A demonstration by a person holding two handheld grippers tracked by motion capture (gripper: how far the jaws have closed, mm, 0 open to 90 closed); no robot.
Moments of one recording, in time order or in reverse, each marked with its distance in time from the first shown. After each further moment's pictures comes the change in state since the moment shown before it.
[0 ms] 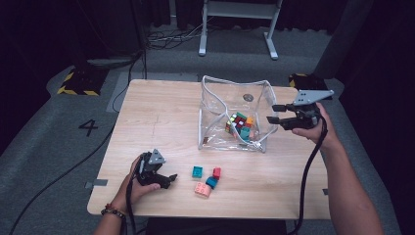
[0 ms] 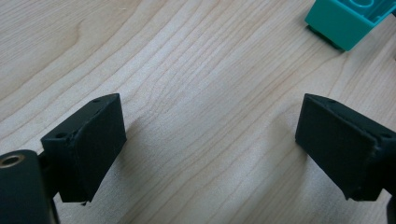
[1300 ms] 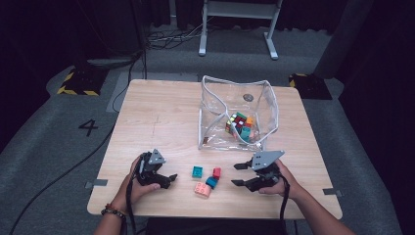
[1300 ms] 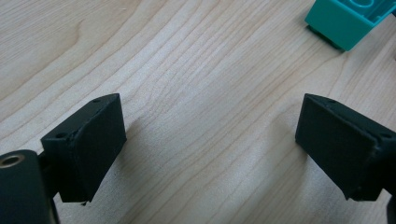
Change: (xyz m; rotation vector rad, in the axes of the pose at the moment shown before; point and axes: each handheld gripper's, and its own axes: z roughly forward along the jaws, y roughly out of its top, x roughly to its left) left arm 0.000 0.000 0.000 0.000 0.000 0.000; right arm 0.148 -0.071 0.084 0.069 0.316 -0.091
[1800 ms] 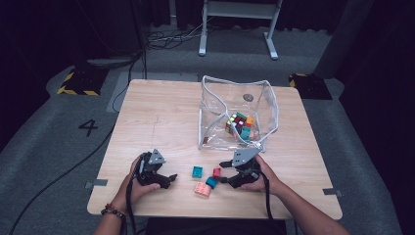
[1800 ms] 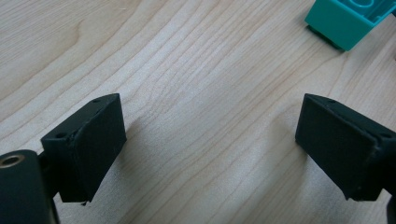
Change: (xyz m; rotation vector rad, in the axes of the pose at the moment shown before) left arm 0.000 0.000 0.000 0.000 0.000 0.000; right arm -0.011 0.009 0.051 0.041 -0.003 0.017
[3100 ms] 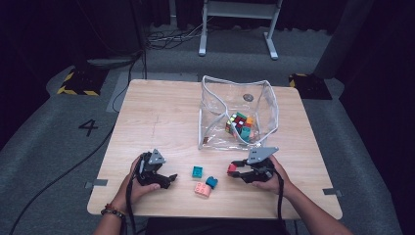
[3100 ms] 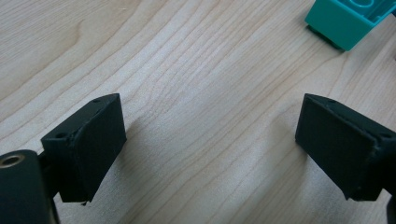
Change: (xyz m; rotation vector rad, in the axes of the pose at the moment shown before) left arm 0.000 0.000 0.000 0.003 -0.002 -0.004; right arm -0.008 -0.025 -0.037 -0.039 -0.072 0.072
